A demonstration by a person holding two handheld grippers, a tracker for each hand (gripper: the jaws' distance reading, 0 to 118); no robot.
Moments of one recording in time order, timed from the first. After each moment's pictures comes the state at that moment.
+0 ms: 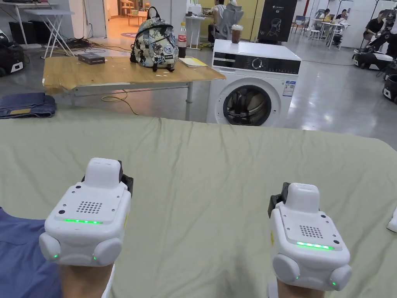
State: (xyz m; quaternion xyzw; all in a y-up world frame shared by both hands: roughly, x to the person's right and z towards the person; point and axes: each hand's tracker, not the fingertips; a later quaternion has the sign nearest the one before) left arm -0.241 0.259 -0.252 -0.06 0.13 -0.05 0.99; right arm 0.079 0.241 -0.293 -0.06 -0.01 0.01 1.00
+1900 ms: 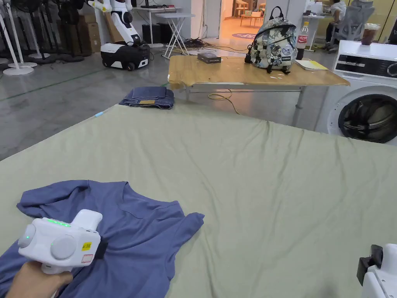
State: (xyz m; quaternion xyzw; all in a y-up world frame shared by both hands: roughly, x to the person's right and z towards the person) left arm -0.504 0.149 -0.154 -0.44 0.15 0.06 0.88; right arm 0.035 0.194 -0.297 -0.16 0.08 0.07 0.98
